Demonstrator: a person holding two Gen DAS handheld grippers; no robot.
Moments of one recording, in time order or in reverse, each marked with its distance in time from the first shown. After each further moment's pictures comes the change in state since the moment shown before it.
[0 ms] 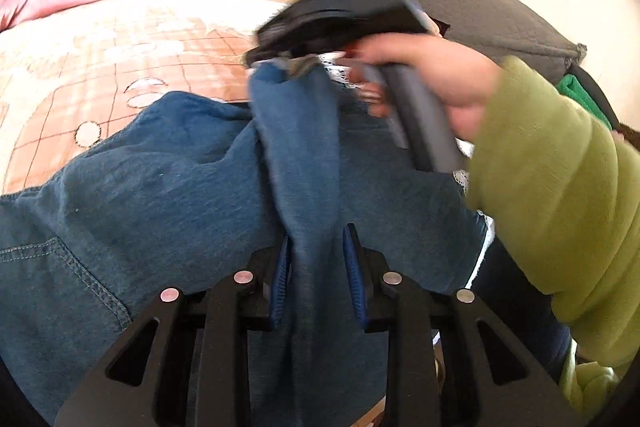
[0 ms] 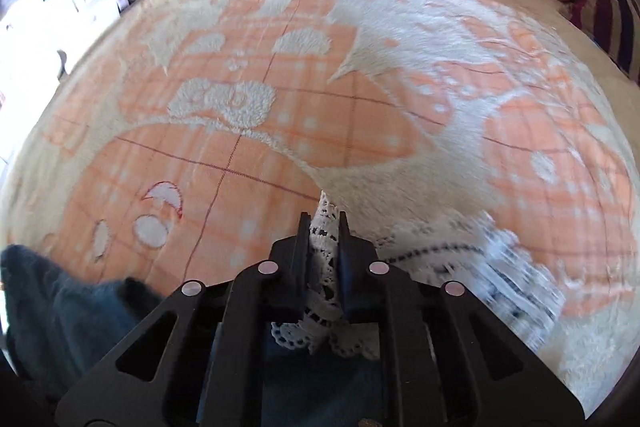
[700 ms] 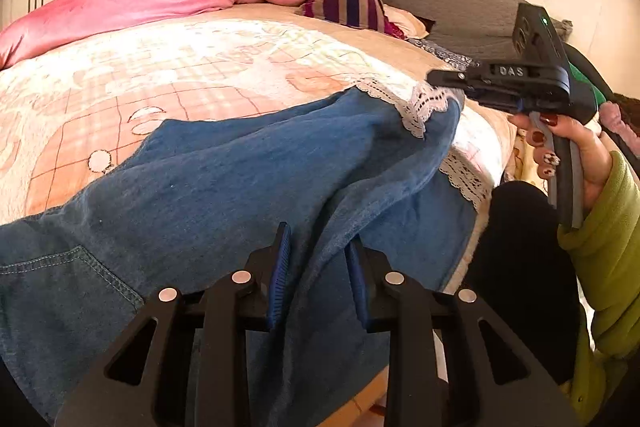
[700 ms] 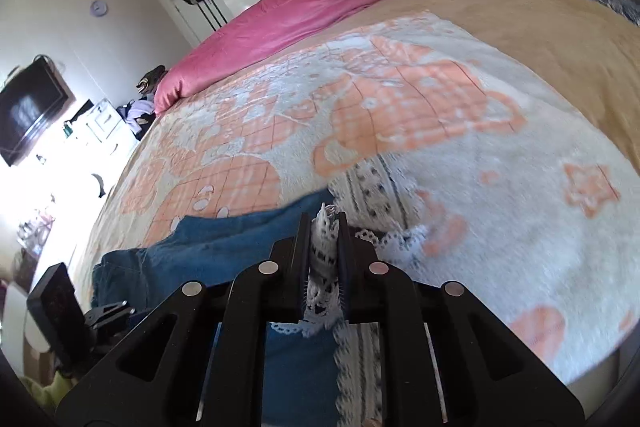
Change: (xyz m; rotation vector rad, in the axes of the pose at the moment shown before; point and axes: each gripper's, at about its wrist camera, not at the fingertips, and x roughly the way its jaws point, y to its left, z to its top) left arm -0.023 -0.017 -0.005 0.124 -0.041 0.028; right arm -0.168 -0.093 -0.143 0.338 -0.262 0.107
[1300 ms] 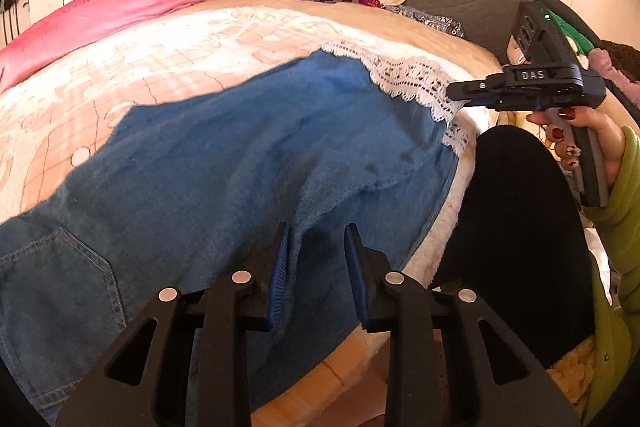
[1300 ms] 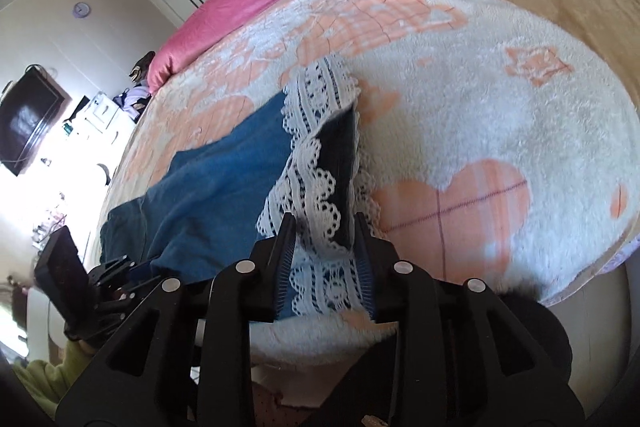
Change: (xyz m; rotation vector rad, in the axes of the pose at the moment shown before) left arm 0.008 -0.027 -0.020 0.122 0.084 0.013; right arm -0.021 -0.039 -0.059 0.080 0.140 0.019
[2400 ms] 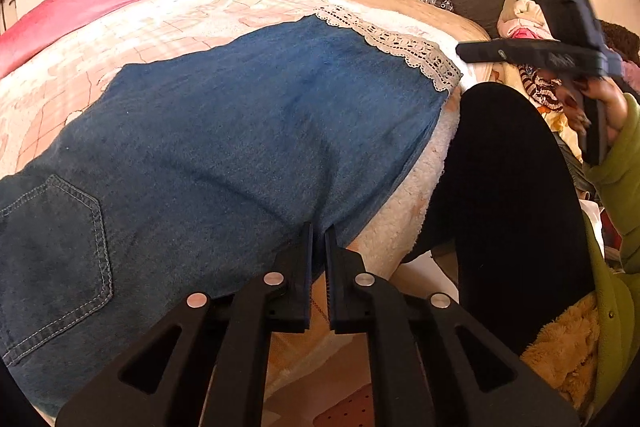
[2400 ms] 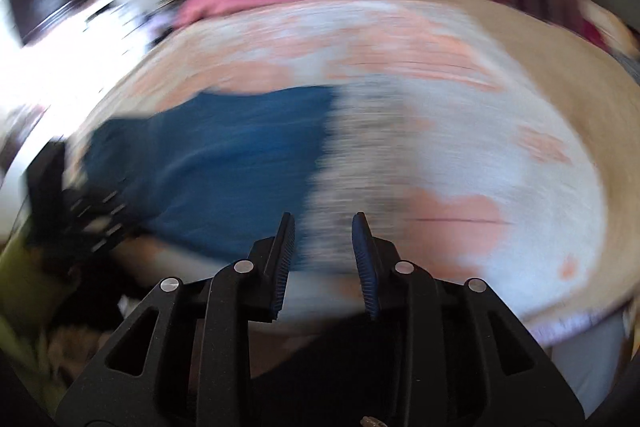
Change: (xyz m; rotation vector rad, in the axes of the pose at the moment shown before) left arm -0.005 0.000 -0.027 0.030 0.083 -0.035; right arm -0.016 0.067 -0.035 -0.478 0.061 -0.026
